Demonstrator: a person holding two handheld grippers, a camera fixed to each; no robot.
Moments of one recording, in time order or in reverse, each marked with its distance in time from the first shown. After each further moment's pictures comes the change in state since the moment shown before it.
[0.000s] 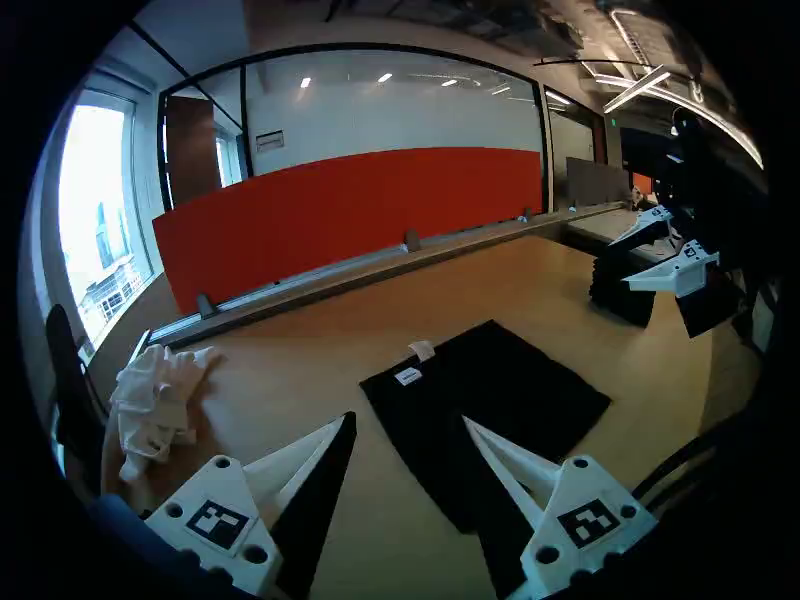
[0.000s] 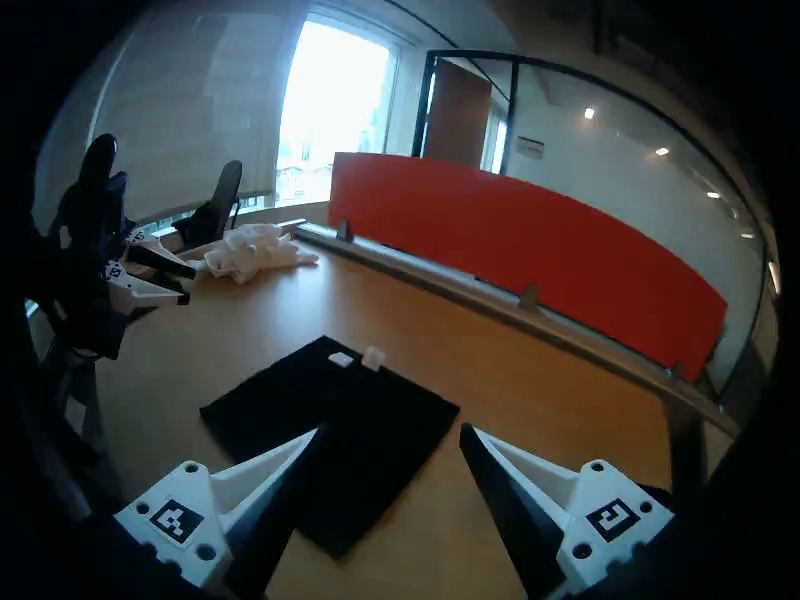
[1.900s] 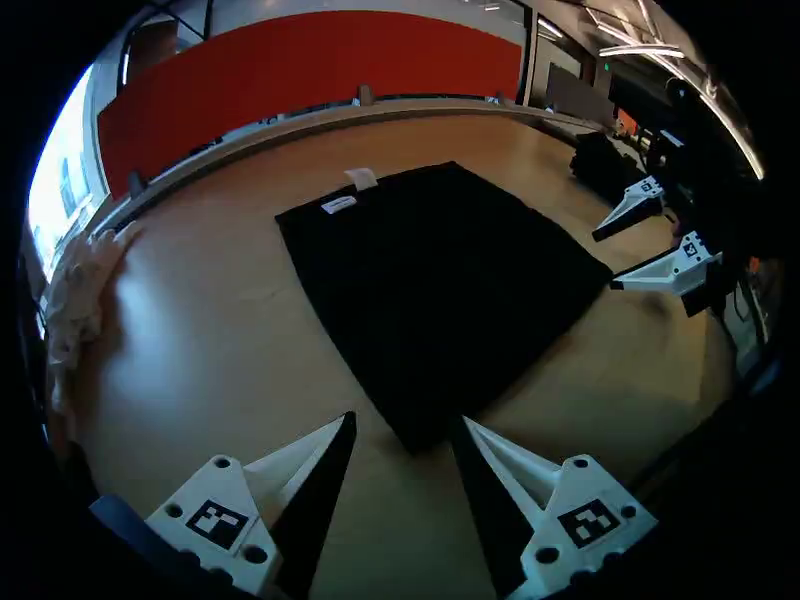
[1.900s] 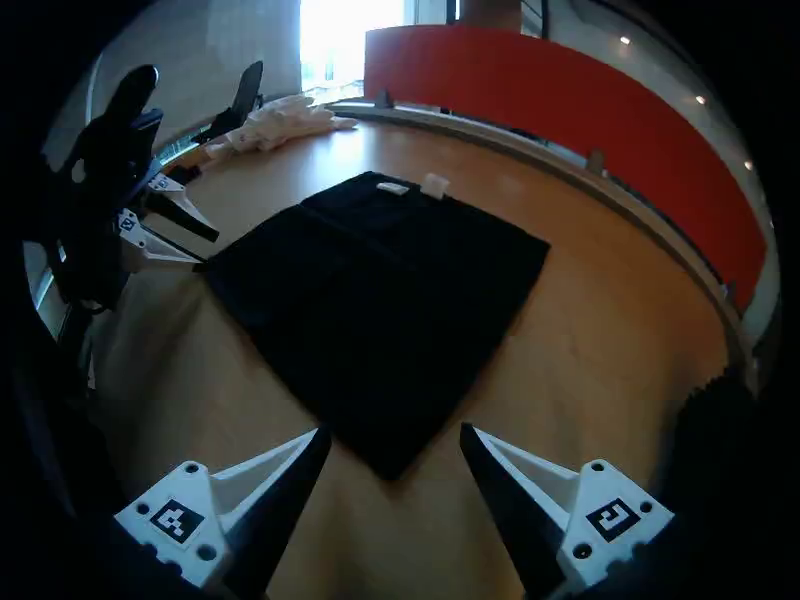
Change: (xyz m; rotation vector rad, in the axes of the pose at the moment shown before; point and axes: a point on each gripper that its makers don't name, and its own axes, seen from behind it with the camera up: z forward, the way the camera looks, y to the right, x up) left arm -0.171 0.063 0.050 -0.172 -0.383 -0.036; right arm -0.184 -0.059 0.041 0.145 -0.341 0.021
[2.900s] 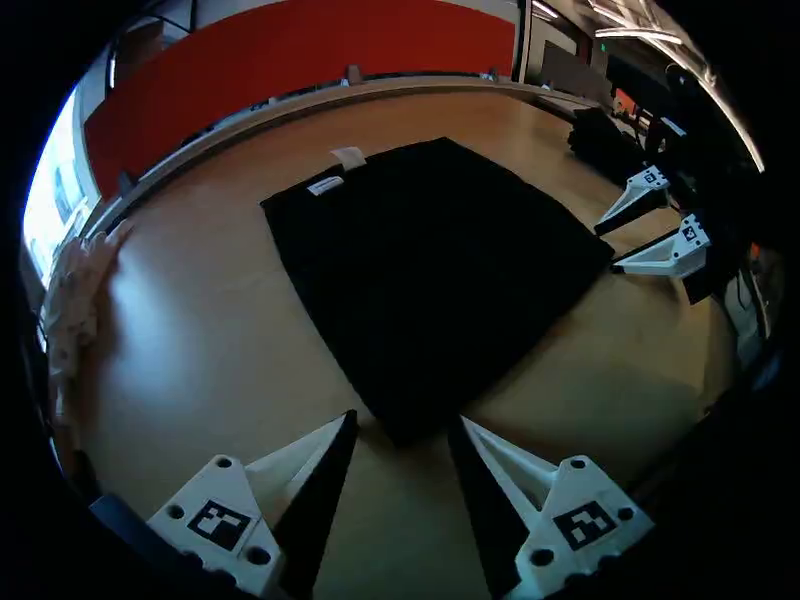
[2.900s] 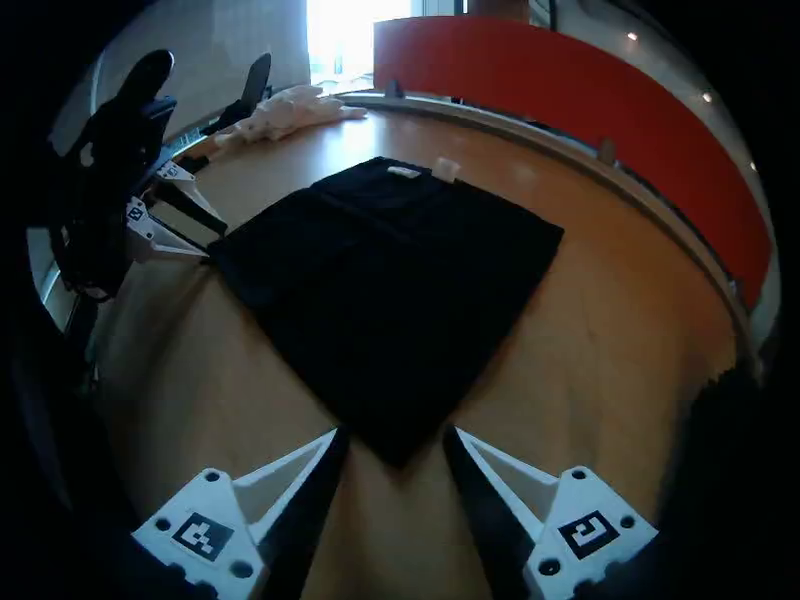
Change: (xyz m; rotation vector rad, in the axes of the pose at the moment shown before) left arm -0.008 0.007 0.007 0.005 -0.074 0.033; right arm -0.014 -0.004 0.005 0.042 -0.026 -0.009
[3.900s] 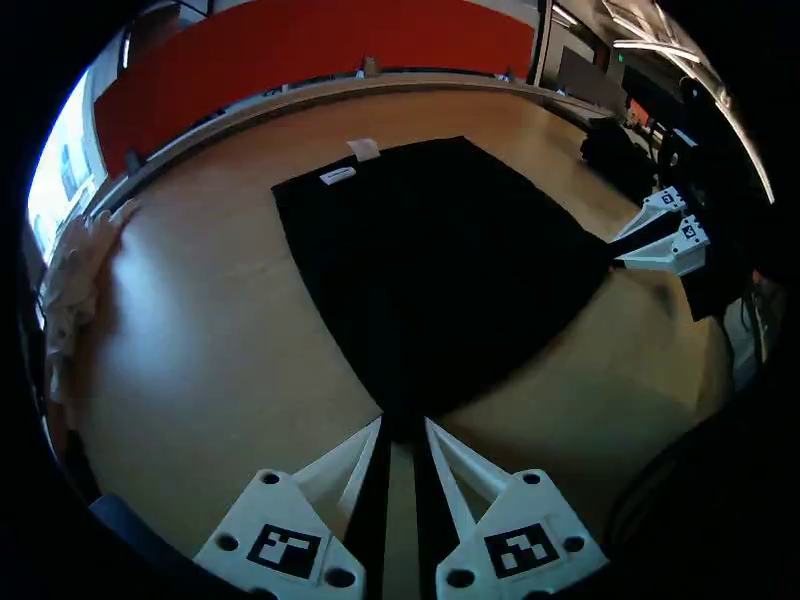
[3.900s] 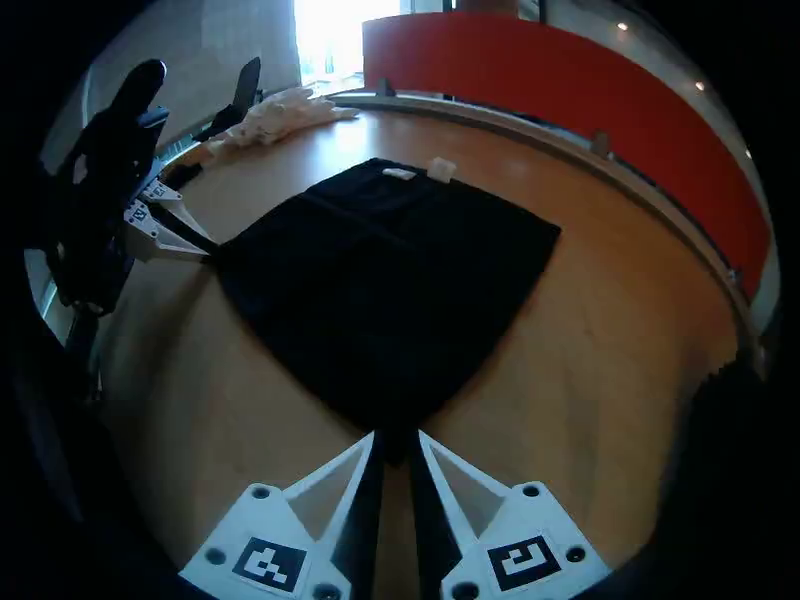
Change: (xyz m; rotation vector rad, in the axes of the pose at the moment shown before) left arm 0.000 0.002 -0.003 -0.002 -0.023 -0.072; right arm 0.006 0.002 -0.003 -0.004 -0.009 0.039
